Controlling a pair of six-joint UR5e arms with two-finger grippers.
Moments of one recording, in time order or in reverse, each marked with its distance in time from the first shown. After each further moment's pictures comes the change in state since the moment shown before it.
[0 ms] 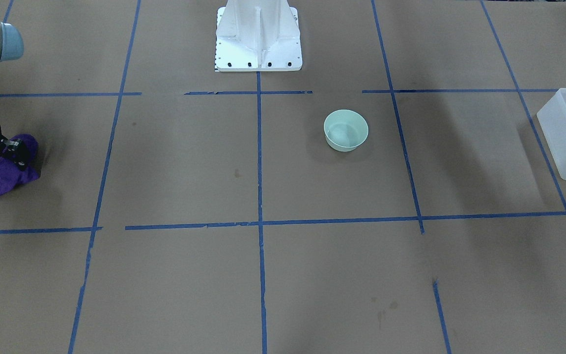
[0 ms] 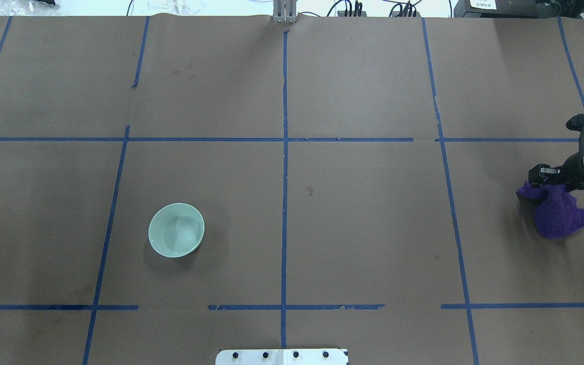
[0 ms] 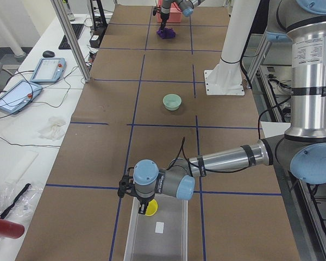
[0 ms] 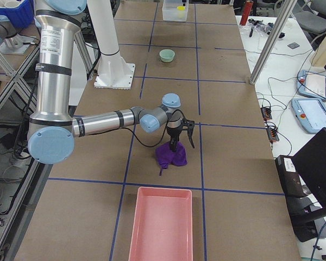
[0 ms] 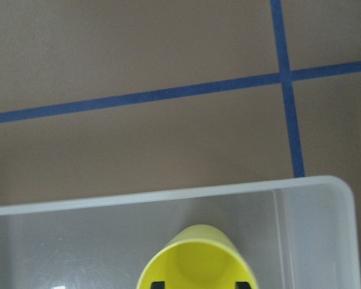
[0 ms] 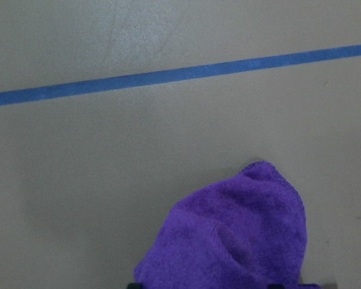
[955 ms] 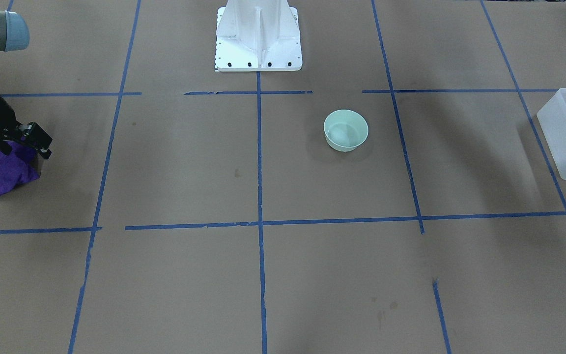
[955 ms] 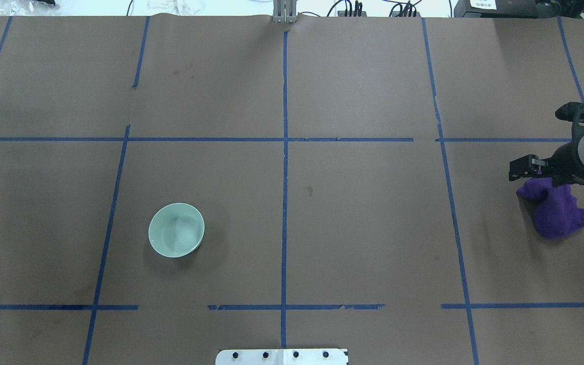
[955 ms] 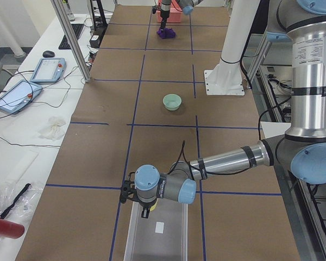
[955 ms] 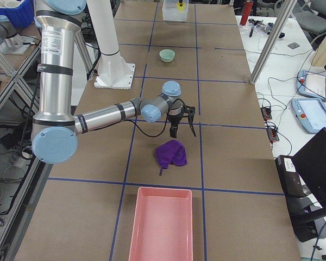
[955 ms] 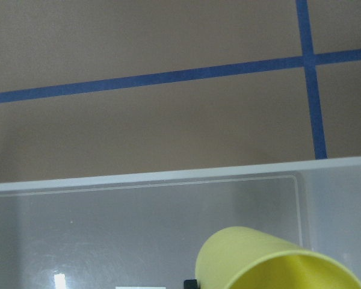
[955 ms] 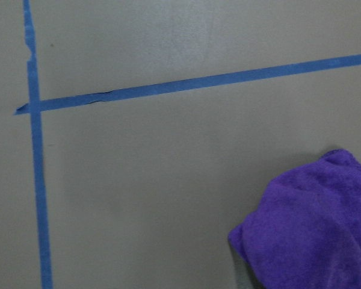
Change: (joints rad) left arm -0.001 0.015 0.133 -0.009 0.001 0.094; right arm 0.008 0.011 0.092 -0.008 0.075 0.011
